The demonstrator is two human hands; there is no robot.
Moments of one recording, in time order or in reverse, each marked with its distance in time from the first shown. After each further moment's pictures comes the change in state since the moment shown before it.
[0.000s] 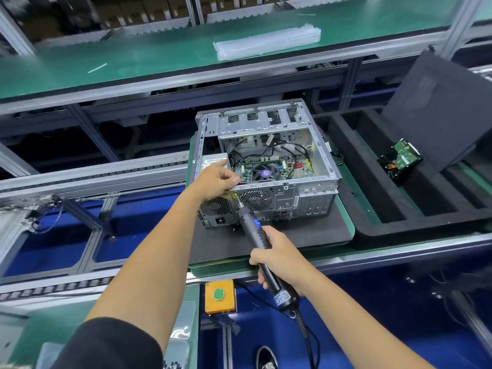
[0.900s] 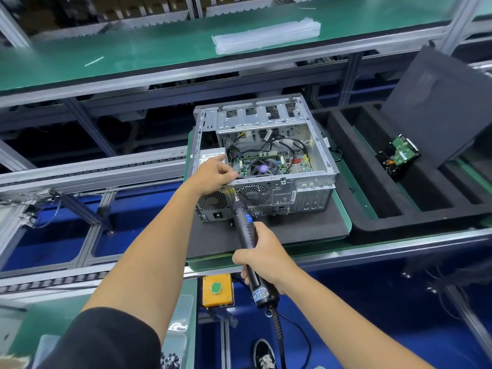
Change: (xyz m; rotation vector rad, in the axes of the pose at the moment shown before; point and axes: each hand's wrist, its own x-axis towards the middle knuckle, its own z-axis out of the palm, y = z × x) left_hand -0.006 0.010 0.001 -0.004 -0.009 -0.018; right_hand -0.005 -0.005 0.024 -0.041 0.069 -0.021
